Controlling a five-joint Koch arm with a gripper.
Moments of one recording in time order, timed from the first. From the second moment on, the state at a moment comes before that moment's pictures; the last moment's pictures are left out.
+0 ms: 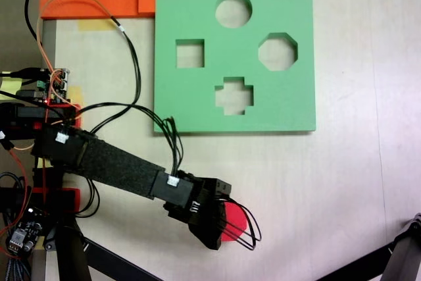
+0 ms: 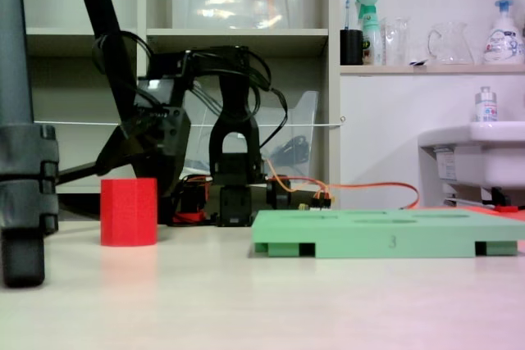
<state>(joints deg) 19.8 84.4 94.4 61.0 75.1</state>
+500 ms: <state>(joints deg) 20.9 77.6 90.4 61.0 71.3</state>
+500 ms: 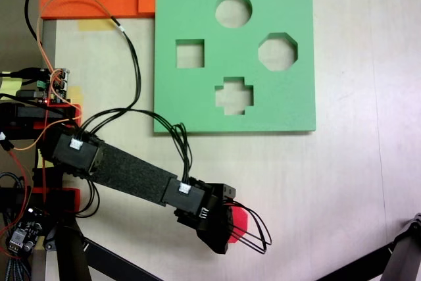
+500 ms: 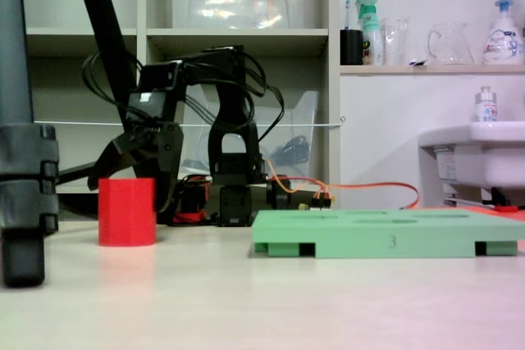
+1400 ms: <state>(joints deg) 19.4 76.1 90.8 59.7 88.5</state>
